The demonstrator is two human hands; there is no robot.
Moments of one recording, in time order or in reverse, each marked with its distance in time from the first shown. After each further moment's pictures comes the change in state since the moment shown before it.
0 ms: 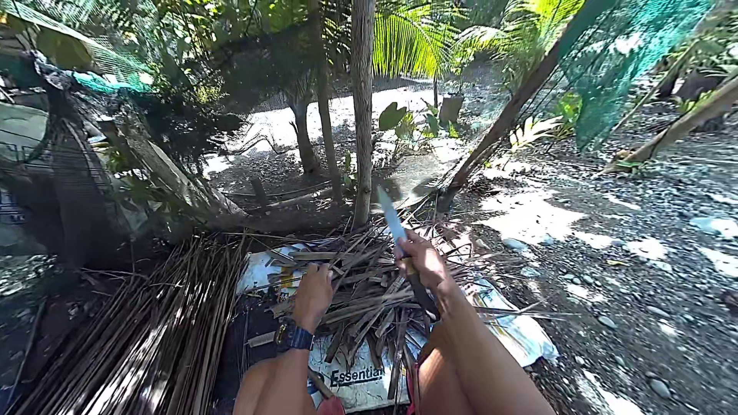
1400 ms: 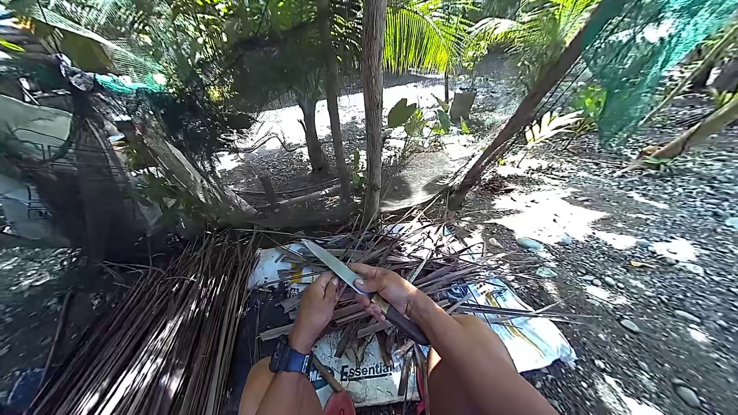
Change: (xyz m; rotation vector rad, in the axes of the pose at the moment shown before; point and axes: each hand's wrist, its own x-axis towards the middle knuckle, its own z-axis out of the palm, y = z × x) left_hand -0.042 -0.019 -0.002 -0.509 0.116 0.079; right_hand -0.013 0.040 0.052 0.083 -0.723 0.334
